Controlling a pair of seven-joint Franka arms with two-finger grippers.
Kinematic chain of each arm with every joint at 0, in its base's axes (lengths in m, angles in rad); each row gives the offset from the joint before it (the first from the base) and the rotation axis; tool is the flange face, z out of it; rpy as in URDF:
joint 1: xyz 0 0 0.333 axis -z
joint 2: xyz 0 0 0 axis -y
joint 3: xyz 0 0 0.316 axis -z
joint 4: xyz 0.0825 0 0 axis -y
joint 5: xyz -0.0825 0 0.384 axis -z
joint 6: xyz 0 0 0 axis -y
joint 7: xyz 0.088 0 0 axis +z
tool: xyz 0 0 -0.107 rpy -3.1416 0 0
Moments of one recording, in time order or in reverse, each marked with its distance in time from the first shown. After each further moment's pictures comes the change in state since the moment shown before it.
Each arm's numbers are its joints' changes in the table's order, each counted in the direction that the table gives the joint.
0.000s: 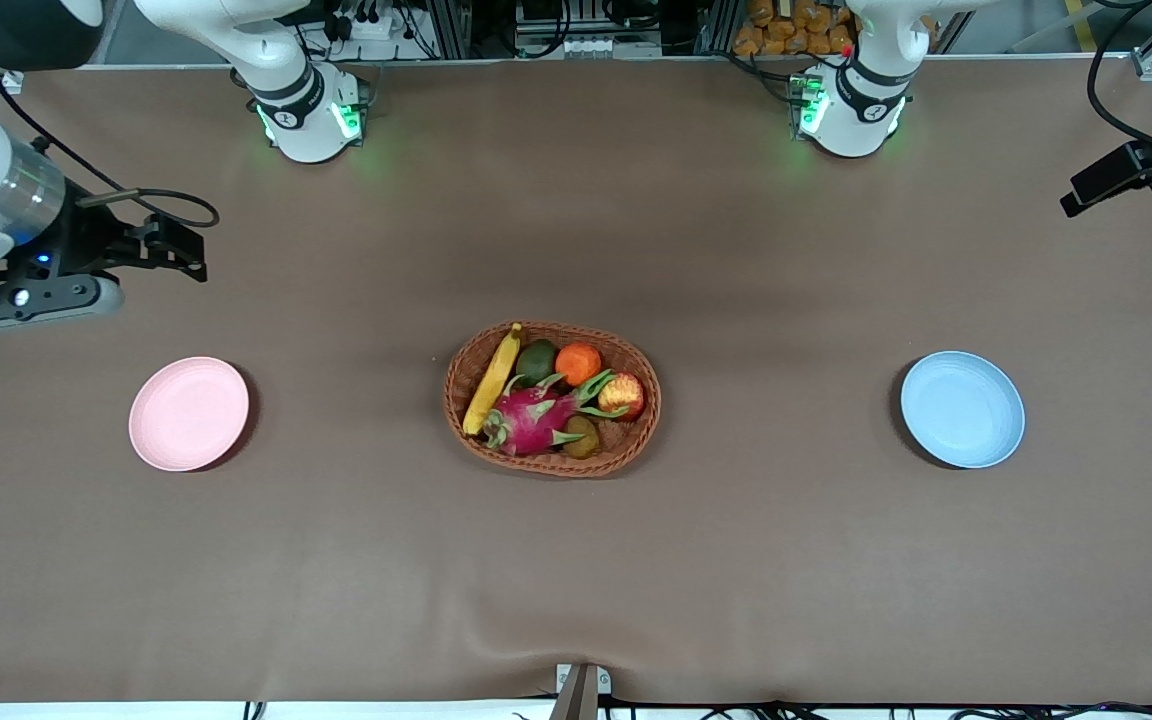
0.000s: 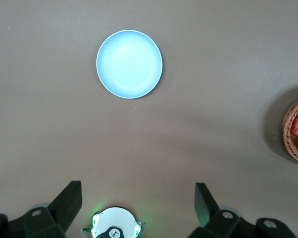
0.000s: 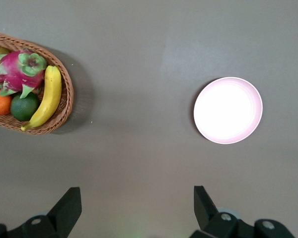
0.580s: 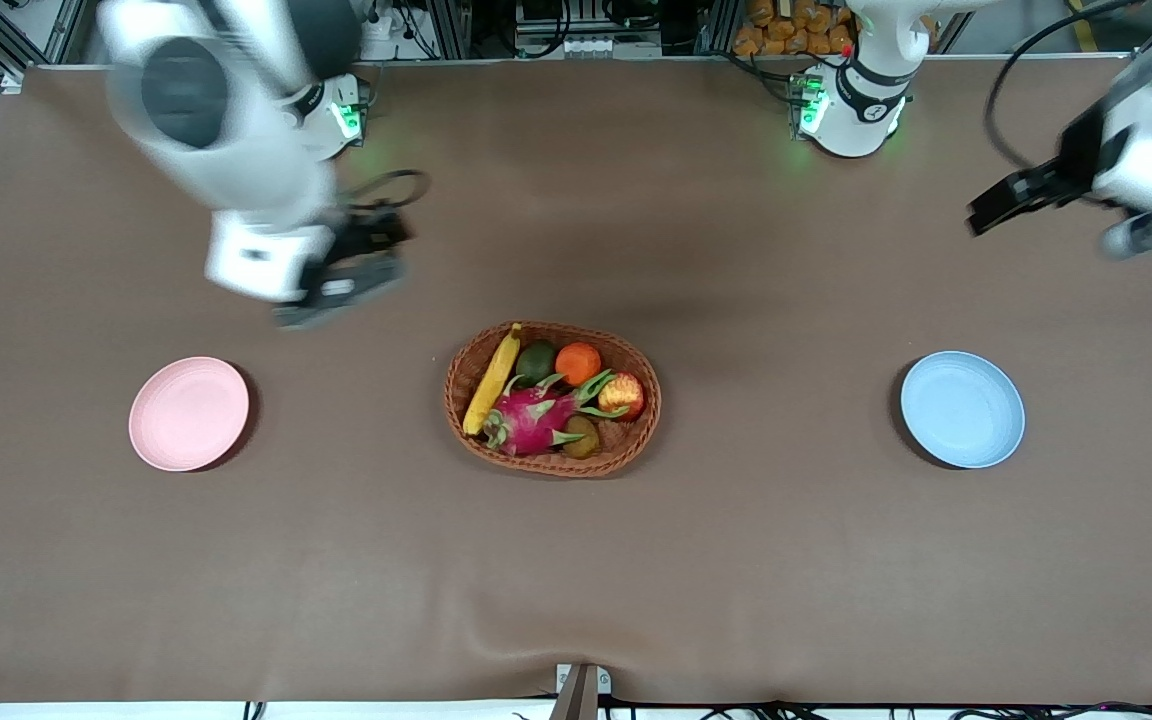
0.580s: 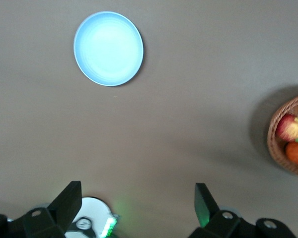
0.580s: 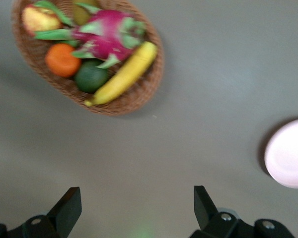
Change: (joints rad) left arm 0.015 -0.070 0.181 -0.016 0.000 0.043 0.304; right arm -0.375 -0.137 -0.008 -0.012 -0.018 0.101 -0.014
